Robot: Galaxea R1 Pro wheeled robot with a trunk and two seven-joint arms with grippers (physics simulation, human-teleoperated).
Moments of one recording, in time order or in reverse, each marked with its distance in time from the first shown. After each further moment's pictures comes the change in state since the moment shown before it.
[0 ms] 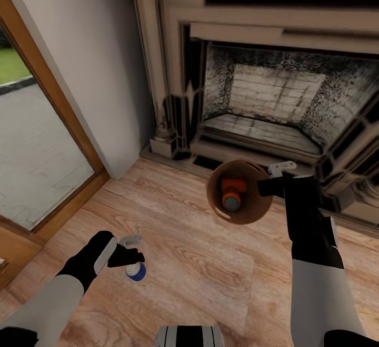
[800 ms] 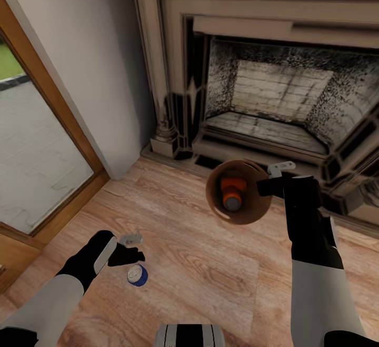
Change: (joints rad) left arm 0.000 0.000 0.000 -0.009 0.002 0.000 -0.002; right arm 0.003 0.000 0.006 -0.002 -0.005 0.001 0.000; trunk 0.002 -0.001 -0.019
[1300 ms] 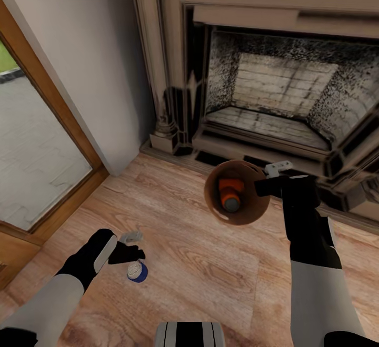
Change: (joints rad) left arm 0.000 0.001 0.000 -0.021 0.000 0.000 -0.001; right arm 0.002 0.000 0.025 0.000 0.002 -0.001 0.000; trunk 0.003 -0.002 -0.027
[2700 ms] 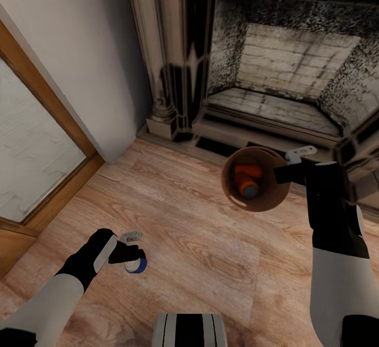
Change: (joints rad) left arm 0.001 0.000 0.000 -0.008 0.000 0.000 0.000; right arm -0.075 -0.135 -0.015 -0.027 -0.013 0.001 0.059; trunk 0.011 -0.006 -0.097
